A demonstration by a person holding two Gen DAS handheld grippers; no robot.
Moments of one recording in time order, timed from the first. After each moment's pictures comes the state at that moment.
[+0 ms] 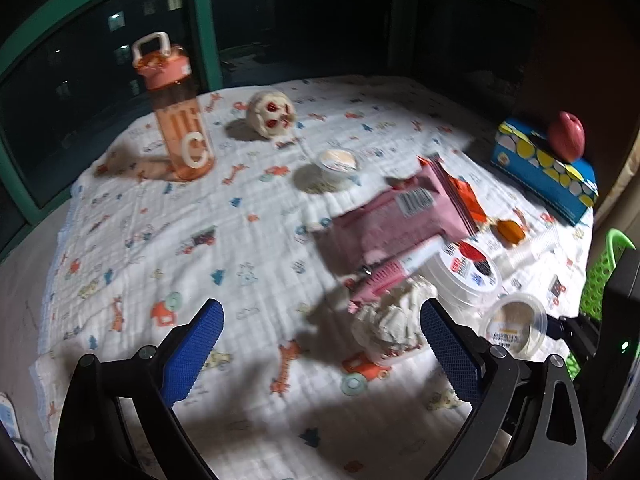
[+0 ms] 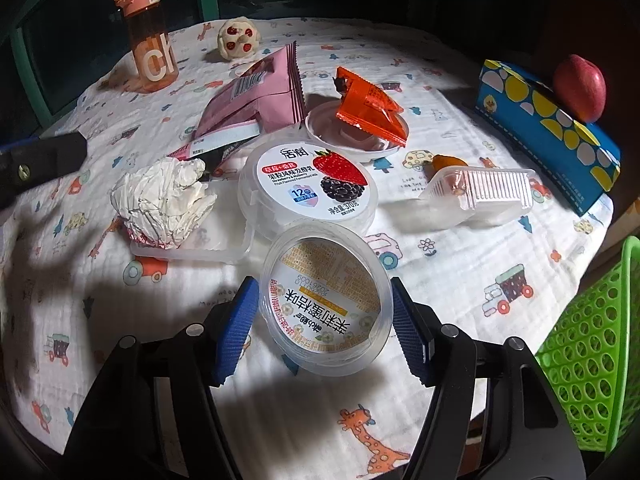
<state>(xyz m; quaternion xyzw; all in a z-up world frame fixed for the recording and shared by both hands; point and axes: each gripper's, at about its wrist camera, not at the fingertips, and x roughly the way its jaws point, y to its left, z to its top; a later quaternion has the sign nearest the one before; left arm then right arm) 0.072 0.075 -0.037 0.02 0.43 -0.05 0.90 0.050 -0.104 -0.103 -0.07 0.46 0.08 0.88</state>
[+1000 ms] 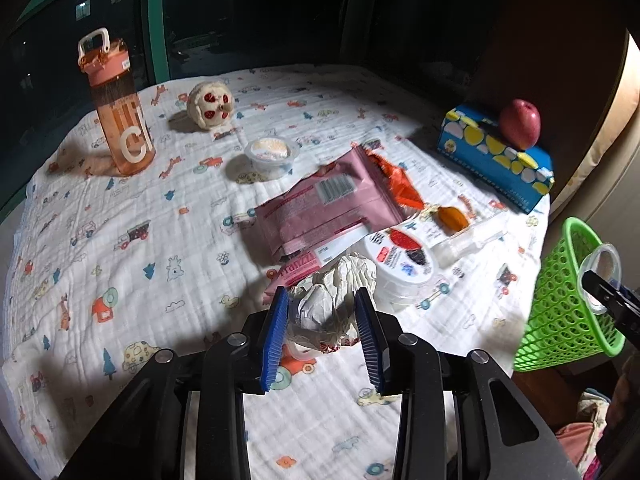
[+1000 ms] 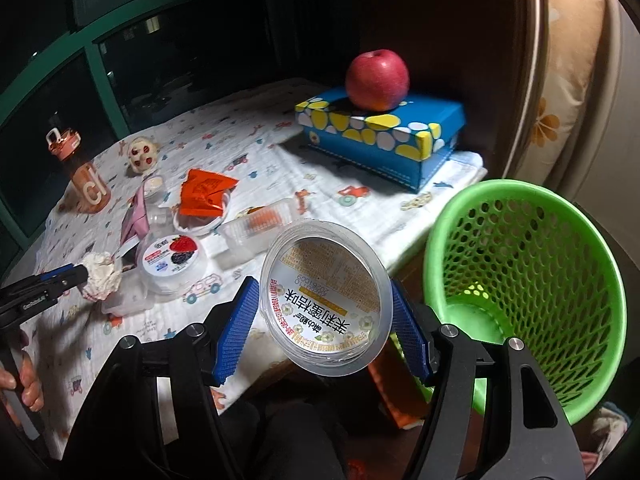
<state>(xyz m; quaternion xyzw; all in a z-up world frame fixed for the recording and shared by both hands) 0.064 0.043 -0.030 -0.01 0.44 -0.12 0.89 -0.017 -0.268 -0.022 0.06 0.38 -0.04 0.92</state>
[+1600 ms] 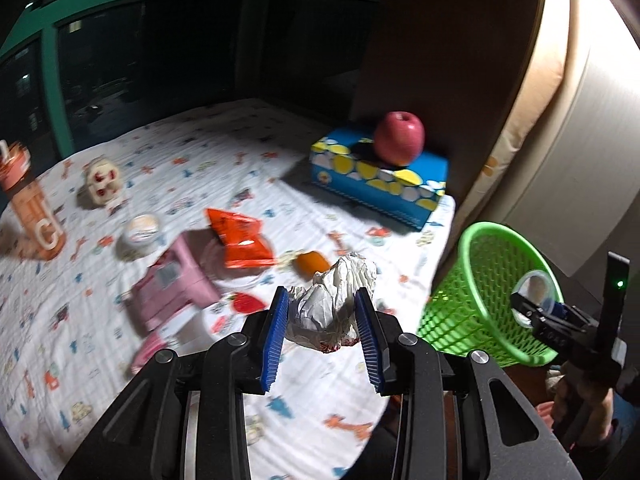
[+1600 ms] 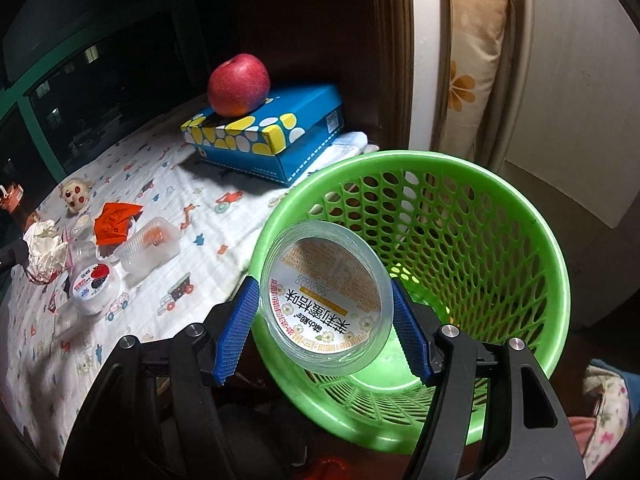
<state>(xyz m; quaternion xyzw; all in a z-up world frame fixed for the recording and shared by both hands) 0.060 -0.082 0.029 0.02 0.40 -0.26 0.88 -0.048 -0.370 -0.030 0.11 0.38 -0.14 0.91</state>
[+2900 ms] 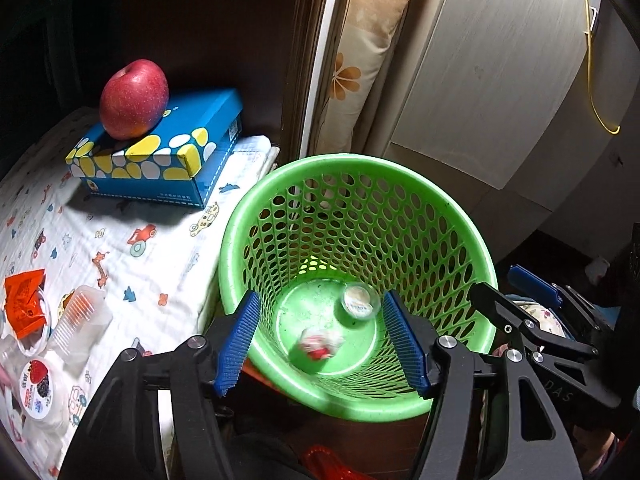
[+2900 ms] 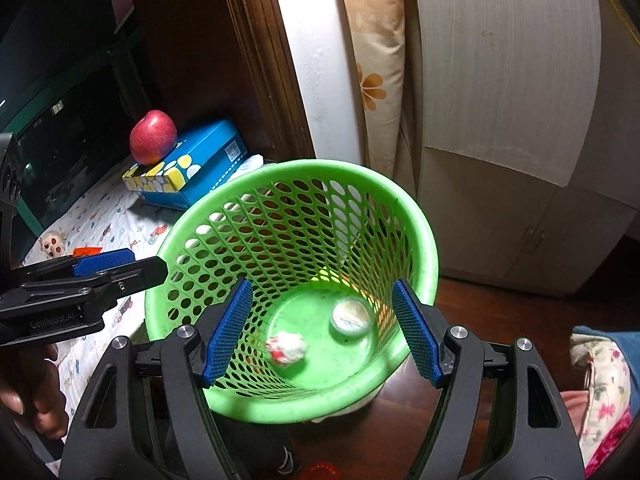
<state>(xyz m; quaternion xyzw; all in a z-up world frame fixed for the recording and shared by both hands) 0.015 -0.322 -0.014 0.12 0.44 -0.42 0.79 -0.134 -0.460 -0.024 0.17 0.34 -0.21 0.90</state>
